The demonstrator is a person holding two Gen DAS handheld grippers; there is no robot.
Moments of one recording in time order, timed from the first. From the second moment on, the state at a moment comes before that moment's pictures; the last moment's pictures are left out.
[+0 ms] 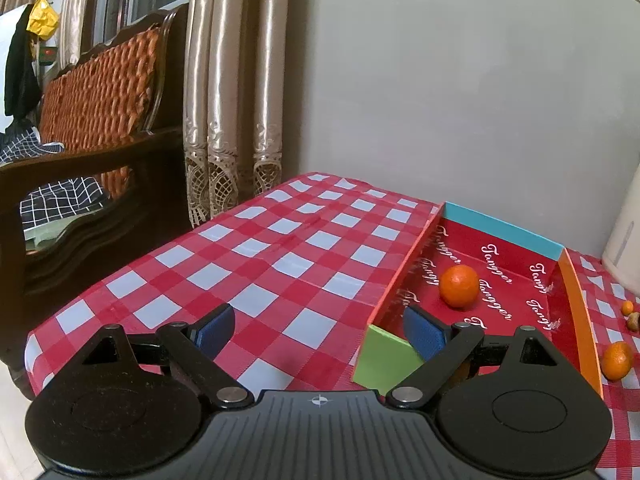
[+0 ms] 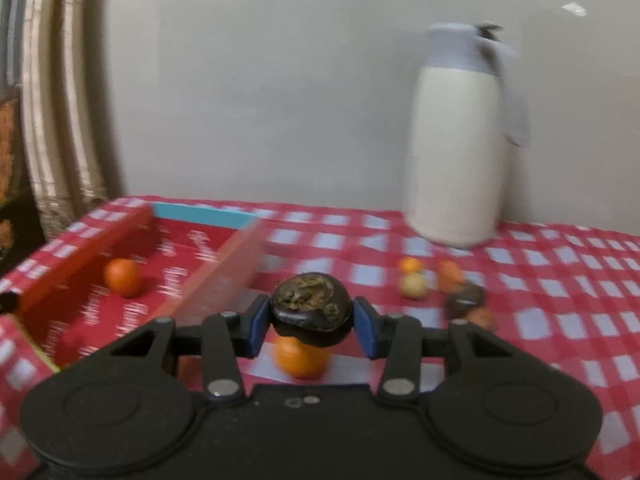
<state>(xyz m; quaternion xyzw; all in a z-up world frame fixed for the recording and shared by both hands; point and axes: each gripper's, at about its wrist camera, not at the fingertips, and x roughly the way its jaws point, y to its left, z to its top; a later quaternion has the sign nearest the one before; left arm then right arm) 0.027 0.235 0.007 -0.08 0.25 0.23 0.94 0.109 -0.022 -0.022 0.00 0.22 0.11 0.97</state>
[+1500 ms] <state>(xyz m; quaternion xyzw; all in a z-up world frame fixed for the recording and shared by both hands) 0.023 0.241 0.010 -0.11 0.24 0.23 0.94 0.081 0.046 -0.026 -0.04 0.25 0.16 0.95</state>
